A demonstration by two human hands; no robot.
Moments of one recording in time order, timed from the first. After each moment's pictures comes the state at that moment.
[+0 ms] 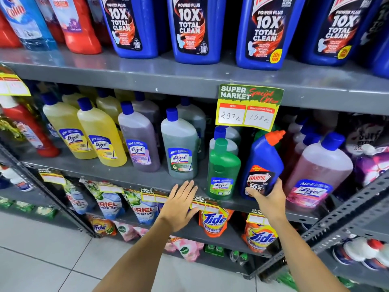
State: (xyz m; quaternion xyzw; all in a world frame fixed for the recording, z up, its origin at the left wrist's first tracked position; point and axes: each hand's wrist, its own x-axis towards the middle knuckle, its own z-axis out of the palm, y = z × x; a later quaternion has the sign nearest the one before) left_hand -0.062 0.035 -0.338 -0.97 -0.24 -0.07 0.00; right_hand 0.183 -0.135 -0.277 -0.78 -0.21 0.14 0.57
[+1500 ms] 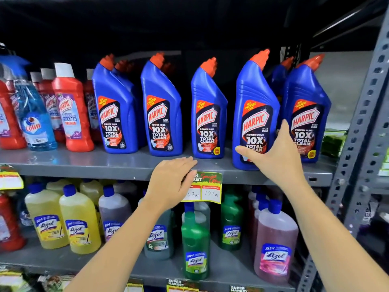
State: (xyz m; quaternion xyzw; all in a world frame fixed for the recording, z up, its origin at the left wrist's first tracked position) left_hand 0.006 0.017 0.001 -0.91 -0.14 -0.38 0.02; right_hand 0.195 -0.163 0.061 -0.76 -0.36 -0.16 0.52
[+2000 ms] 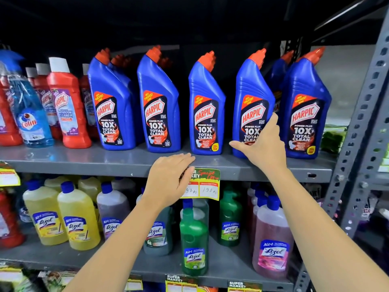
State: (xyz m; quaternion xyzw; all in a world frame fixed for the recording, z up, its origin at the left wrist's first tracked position) left_hand 0.010 0.017 -0.004 -0.90 -0.15 -0.40 0.03; right_hand 0.216 -0.125 0.060 -0.81 -0.33 -0.20 0.44
